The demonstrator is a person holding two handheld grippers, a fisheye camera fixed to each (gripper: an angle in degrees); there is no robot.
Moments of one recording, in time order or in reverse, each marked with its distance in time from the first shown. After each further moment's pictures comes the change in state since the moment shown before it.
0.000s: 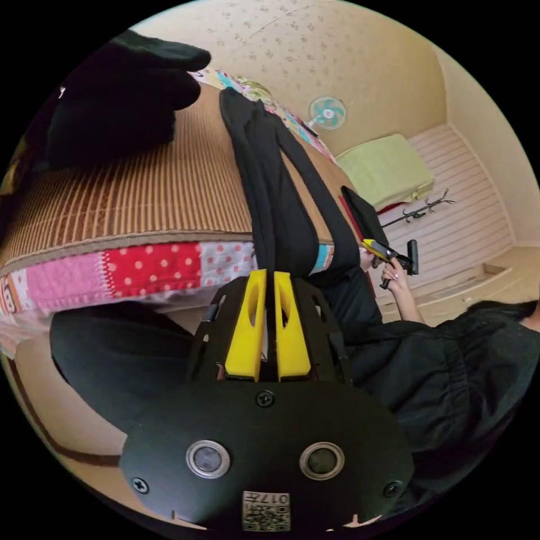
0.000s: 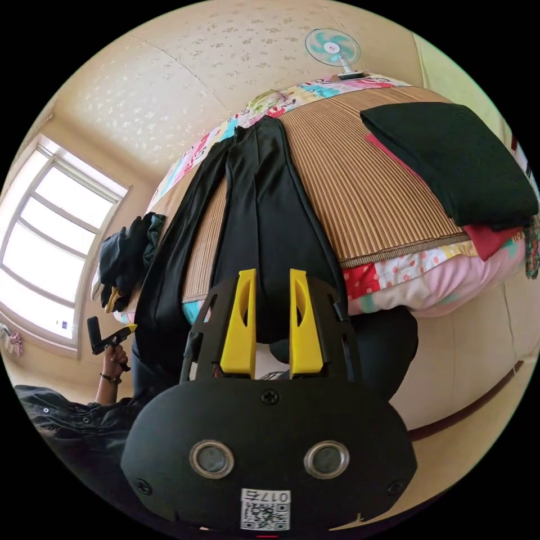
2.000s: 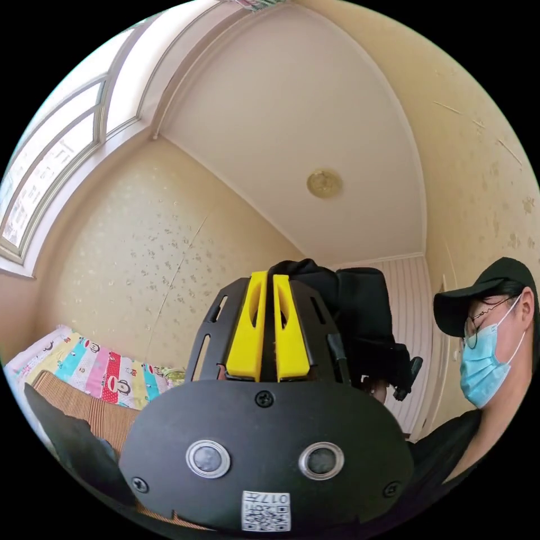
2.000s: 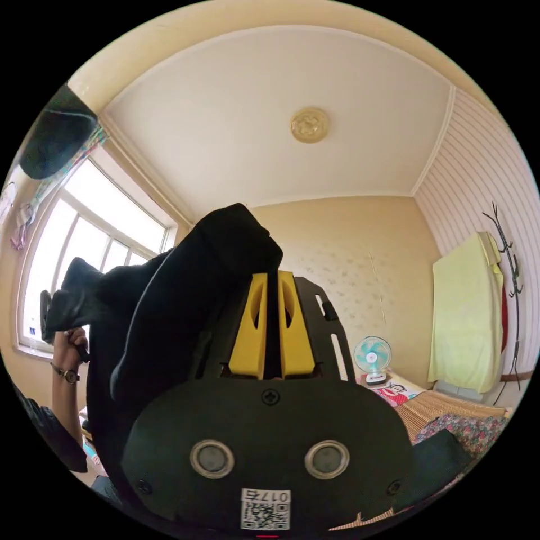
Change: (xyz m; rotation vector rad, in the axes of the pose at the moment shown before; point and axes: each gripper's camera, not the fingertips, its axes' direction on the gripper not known) left arm 0.300 0.039 -0.445 1.351 0.352 0.549; right arm -0.269 0.045 -0.396 1.360 -0.031 -0.464
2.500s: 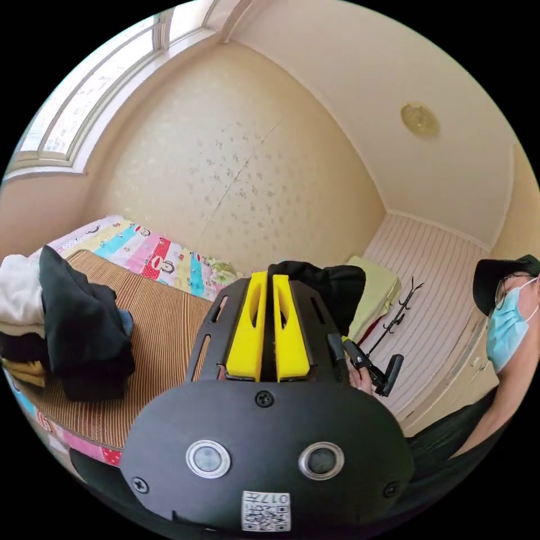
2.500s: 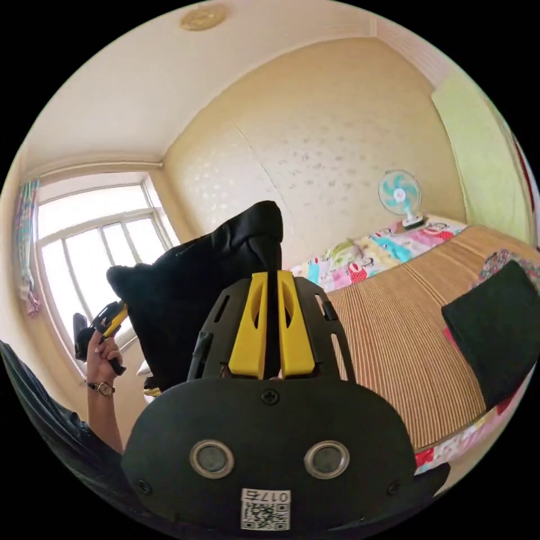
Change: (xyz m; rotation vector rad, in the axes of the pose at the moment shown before) left arm -0.051 0.147 -0.008 -0.275 -0.236 -0.215; right arm 0.082 0.230 0.026 -0.419 -0.168 0.348
